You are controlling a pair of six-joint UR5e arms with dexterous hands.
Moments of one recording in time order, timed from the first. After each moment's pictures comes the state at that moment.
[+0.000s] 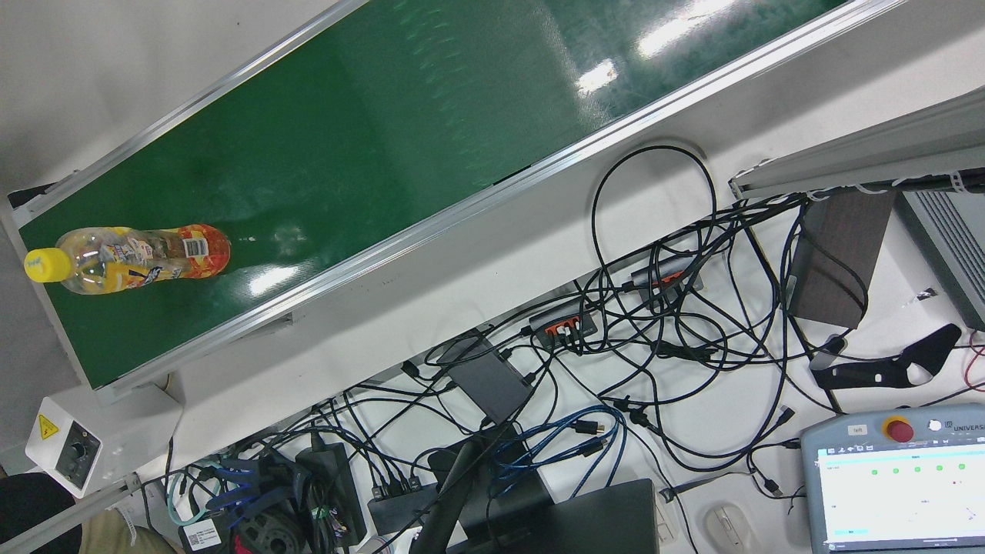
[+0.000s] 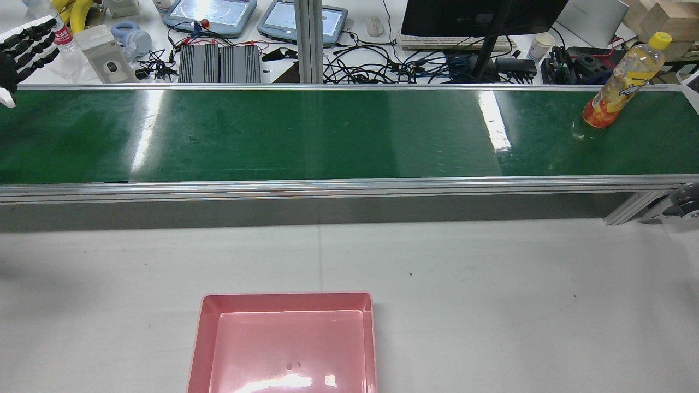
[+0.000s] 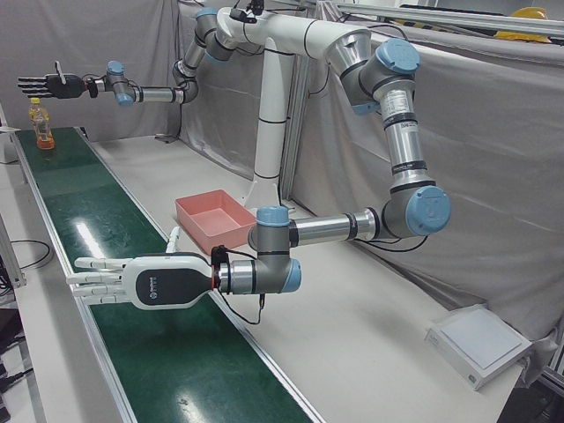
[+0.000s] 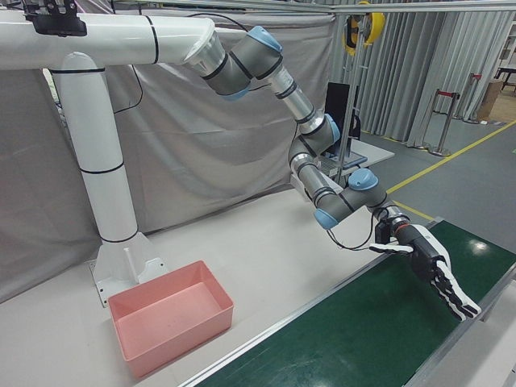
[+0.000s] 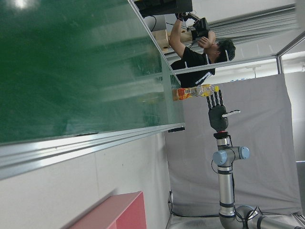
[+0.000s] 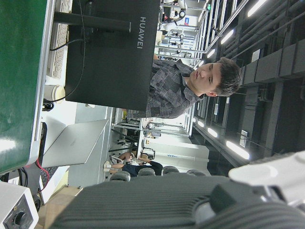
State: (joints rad) left arm -1.22 -1.84 -1.55 -0.12 1.58 0.30; right arm 1.60 -1.57 1.64 -3.27 -1.58 -0.10
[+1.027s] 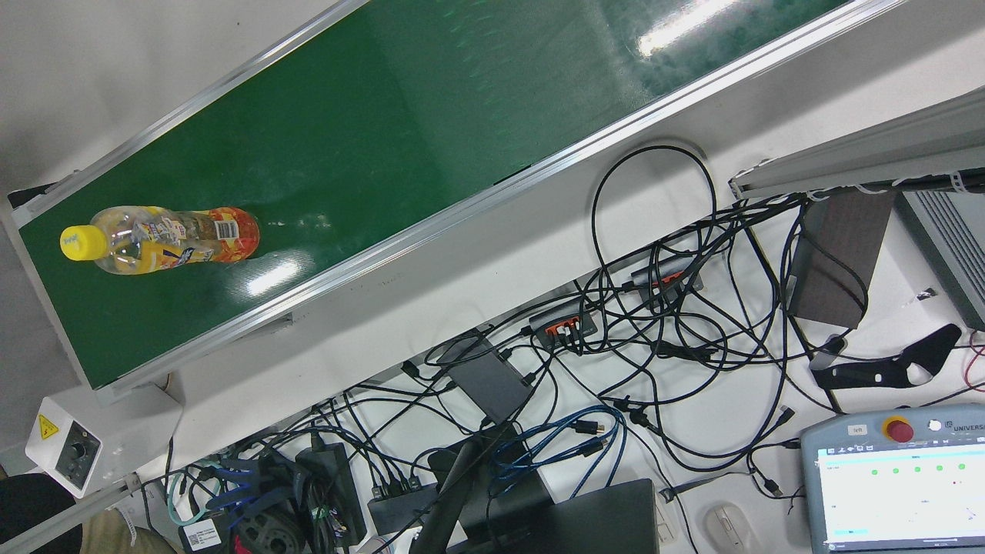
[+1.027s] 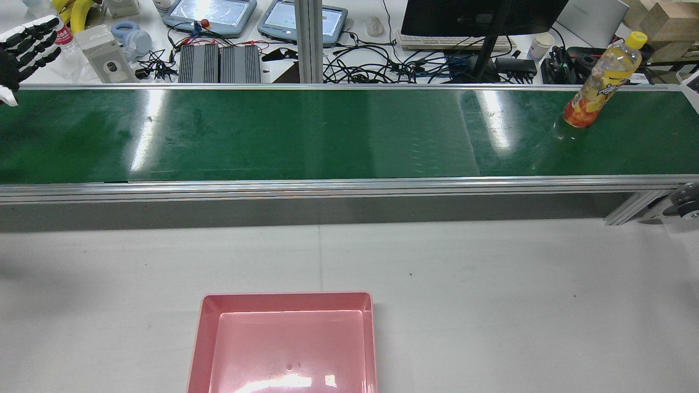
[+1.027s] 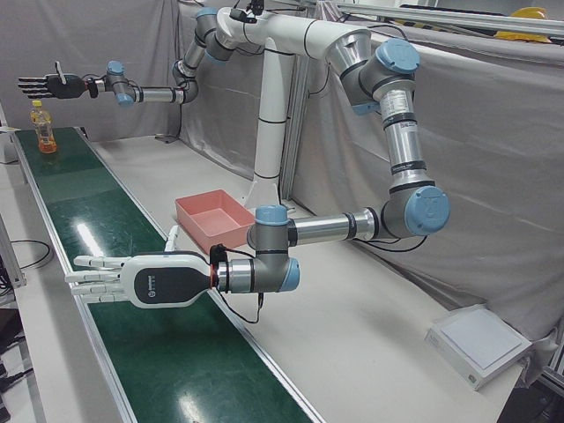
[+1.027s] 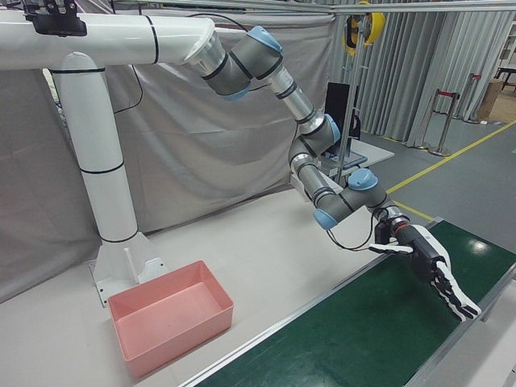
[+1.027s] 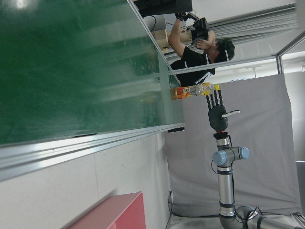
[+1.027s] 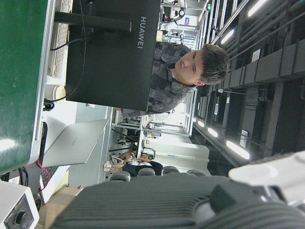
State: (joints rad) left arm -1.22 -1.84 -1.55 -0.11 1.58 0.30; right arm 1.60 -1.57 1.64 -3.27 -1.58 -0.10
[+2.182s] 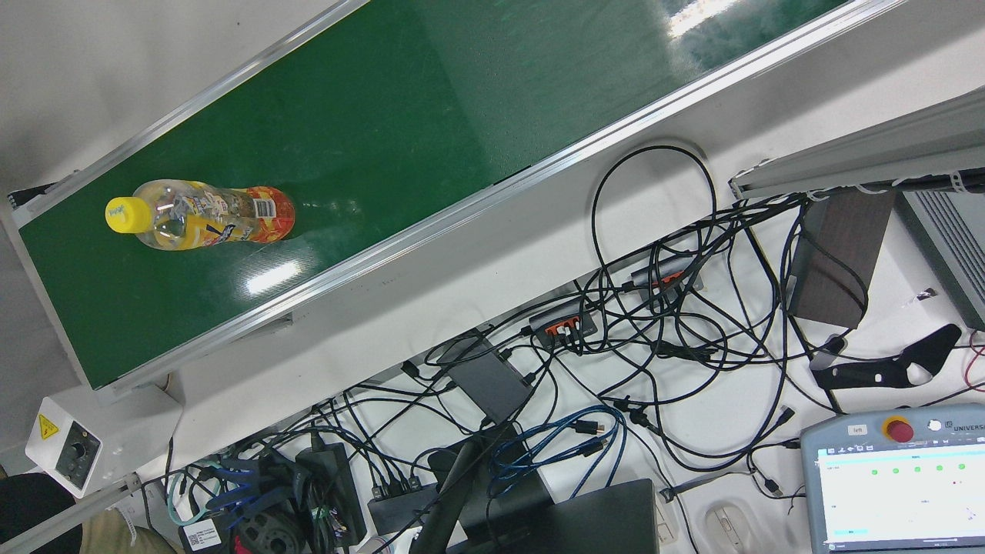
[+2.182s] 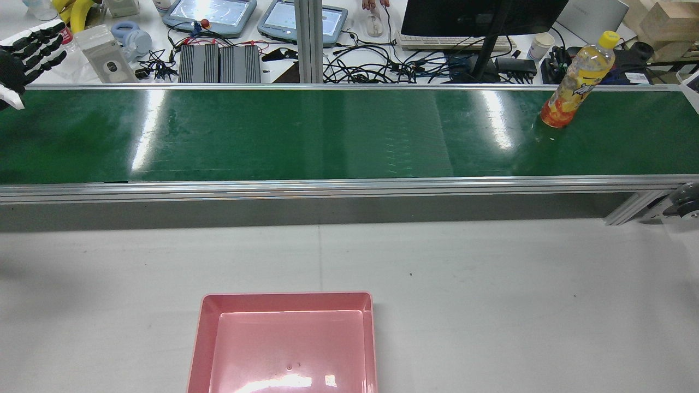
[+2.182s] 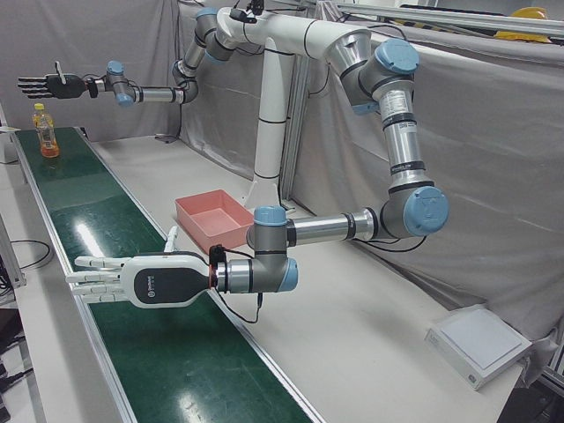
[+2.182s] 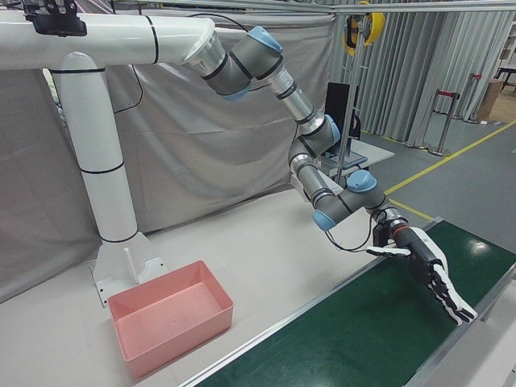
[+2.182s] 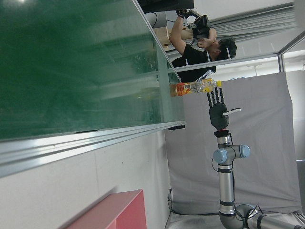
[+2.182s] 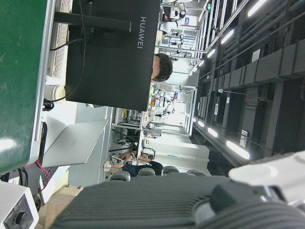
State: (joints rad) left arm -1.20 -1.84 -1.55 -0.11 1.58 0.31; right arm 1.60 -1.57 1.64 -3.27 -1.58 -0.10
